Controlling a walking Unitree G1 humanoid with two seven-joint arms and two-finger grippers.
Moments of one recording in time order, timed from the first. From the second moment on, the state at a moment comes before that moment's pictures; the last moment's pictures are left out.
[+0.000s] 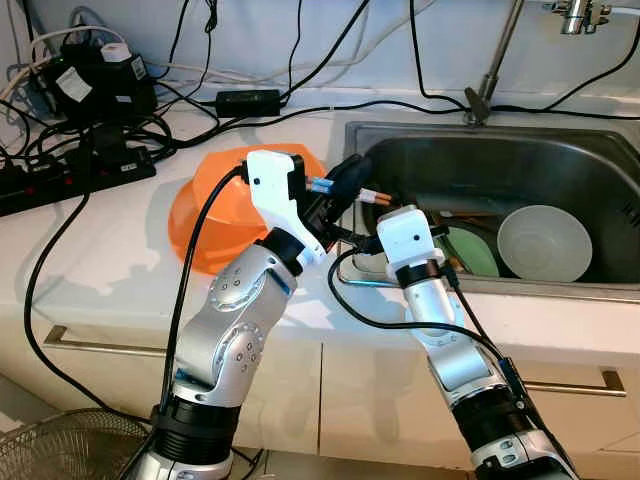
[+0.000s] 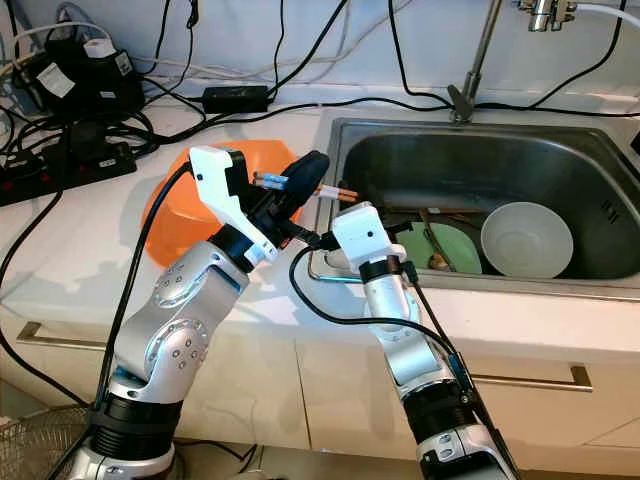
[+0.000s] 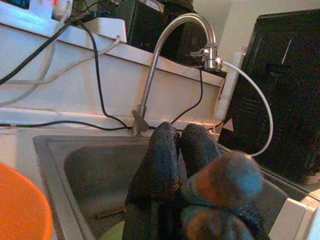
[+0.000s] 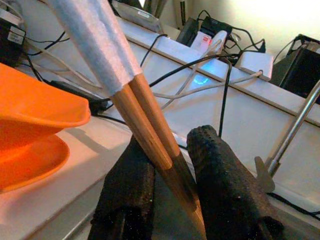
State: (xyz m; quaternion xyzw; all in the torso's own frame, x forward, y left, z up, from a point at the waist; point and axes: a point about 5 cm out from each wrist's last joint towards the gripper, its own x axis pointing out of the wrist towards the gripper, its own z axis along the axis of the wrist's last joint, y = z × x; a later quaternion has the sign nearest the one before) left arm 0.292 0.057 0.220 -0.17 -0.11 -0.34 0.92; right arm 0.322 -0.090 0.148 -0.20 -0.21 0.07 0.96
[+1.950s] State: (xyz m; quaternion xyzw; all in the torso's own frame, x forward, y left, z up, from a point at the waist) left arm 0.283 0.084 0.204 -0.19 -0.09 -0.33 0.92; right arm 0.373 -0.165 0.152 -0.11 -0.06 -0.08 0.99
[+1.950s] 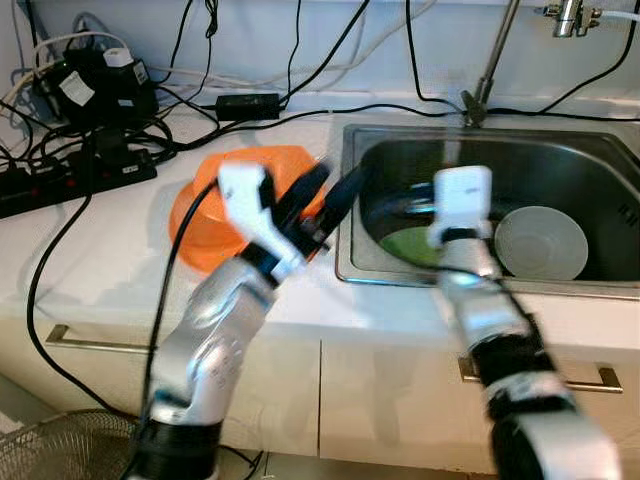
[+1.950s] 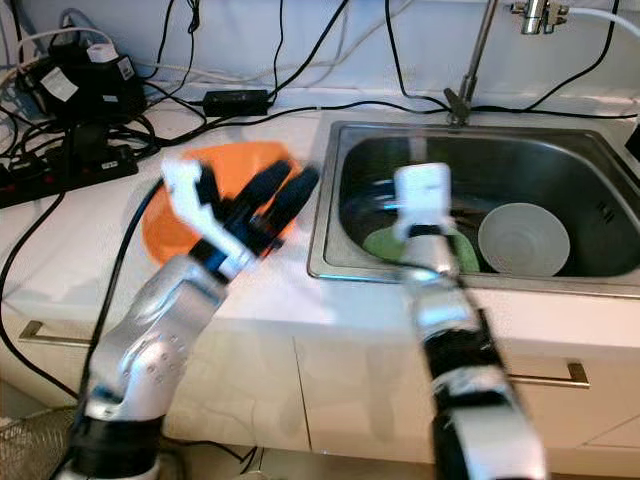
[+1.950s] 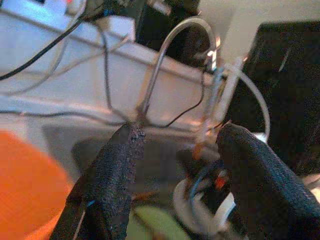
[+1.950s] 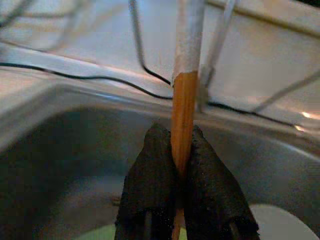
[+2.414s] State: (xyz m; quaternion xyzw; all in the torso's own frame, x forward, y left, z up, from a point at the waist) left arm 0.279 0.087 0.165 -0.07 -0.01 -0.33 0.94; right arm 0.388 -0.191 0.140 -0.05 0.06 -0.08 0.99
